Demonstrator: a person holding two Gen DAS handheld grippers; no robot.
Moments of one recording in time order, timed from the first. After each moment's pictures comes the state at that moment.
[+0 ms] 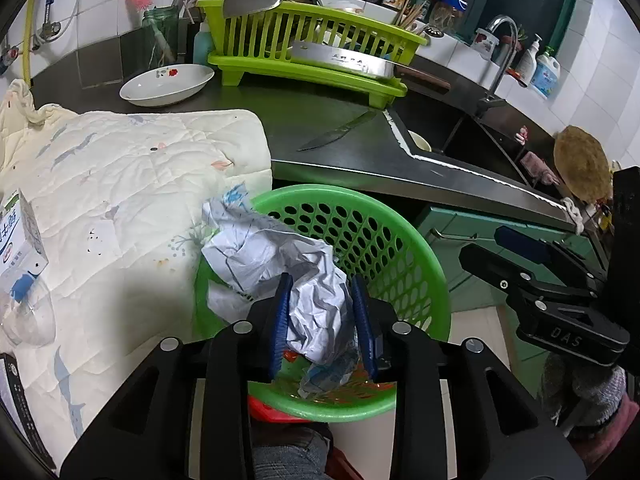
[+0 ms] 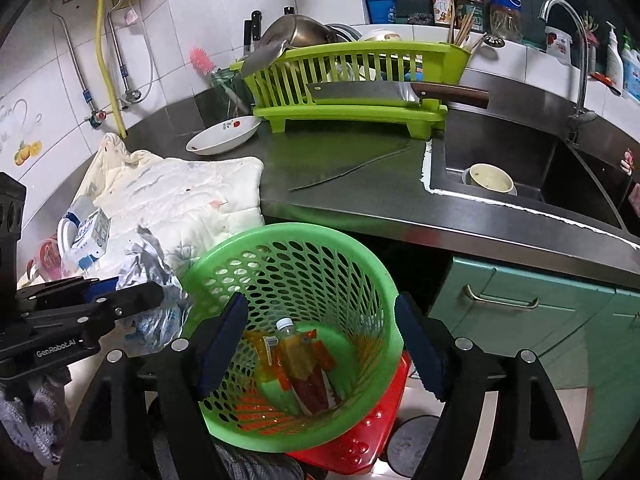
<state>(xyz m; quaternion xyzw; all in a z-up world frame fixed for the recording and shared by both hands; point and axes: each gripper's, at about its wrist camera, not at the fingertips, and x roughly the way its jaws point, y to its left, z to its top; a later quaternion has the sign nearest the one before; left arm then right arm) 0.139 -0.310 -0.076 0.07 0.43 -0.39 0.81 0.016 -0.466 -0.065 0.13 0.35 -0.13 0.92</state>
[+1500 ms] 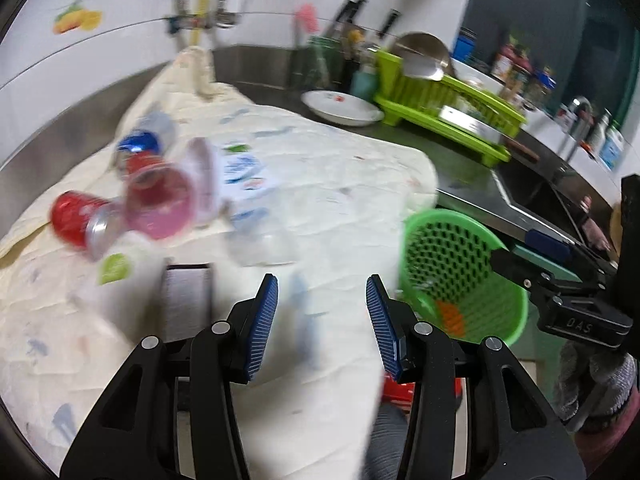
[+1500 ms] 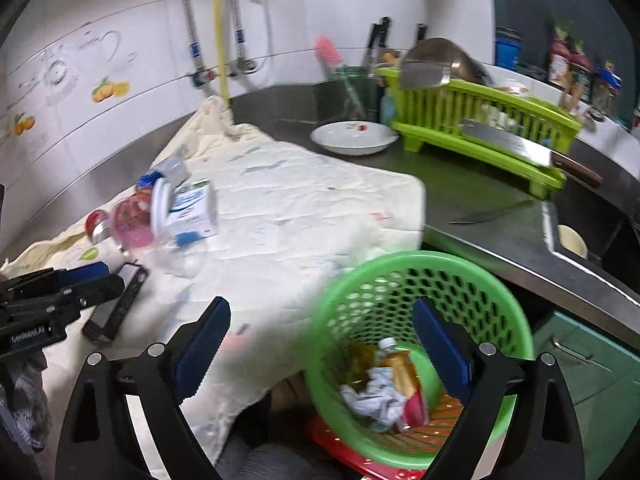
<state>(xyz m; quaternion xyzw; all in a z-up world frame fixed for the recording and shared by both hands) 0.137 -0.091 -0.042 0.00 0.39 -0.23 0.89 0.074 -0.310 -0.036 0.05 0.35 -0.01 0.94</state>
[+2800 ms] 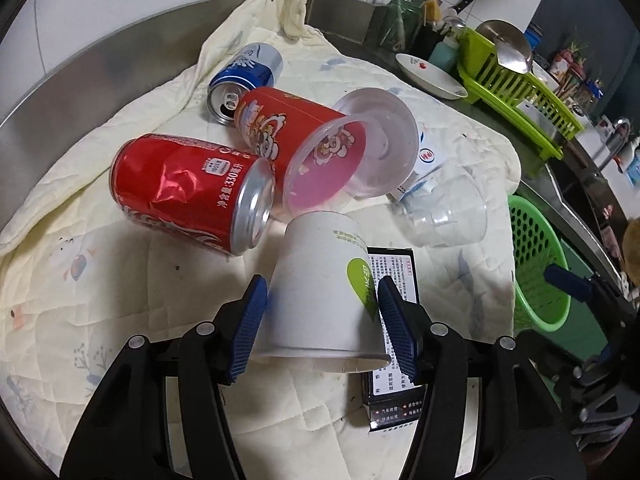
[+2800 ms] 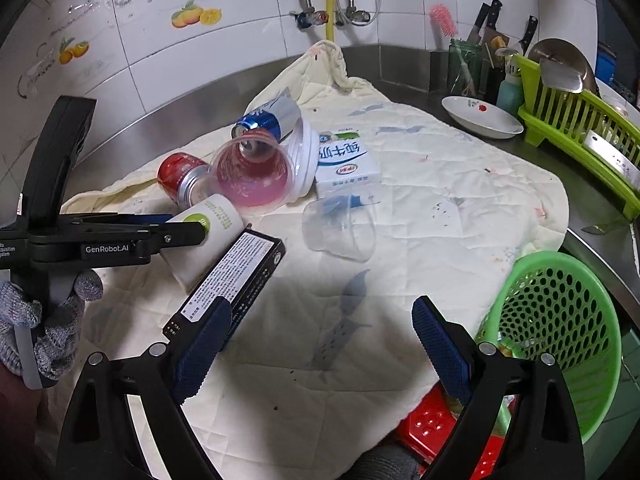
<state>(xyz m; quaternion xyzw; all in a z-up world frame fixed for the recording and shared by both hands) 0.228 0.025 -0.083 -0.01 0.49 -0.20 0.85 0.124 -0.156 -0.060 0.03 0.41 0.09 0.91</state>
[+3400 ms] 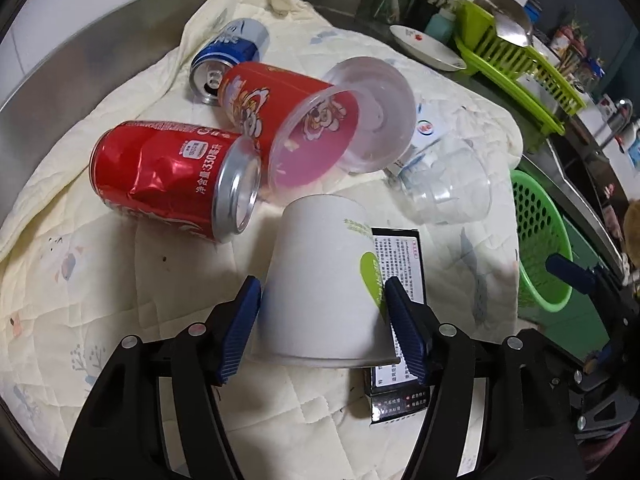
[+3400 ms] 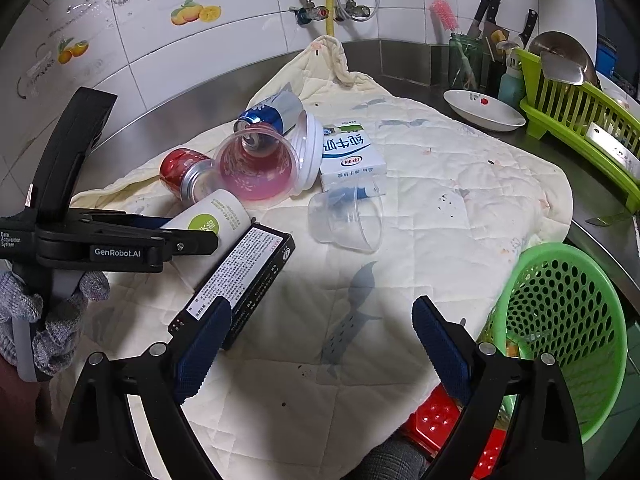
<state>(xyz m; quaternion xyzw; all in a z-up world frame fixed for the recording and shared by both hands) 0.236 0.017 -0.092 0.01 0.53 -0.21 0.82 0.121 -0.154 -0.064 0.03 0.41 0.09 0.91</state>
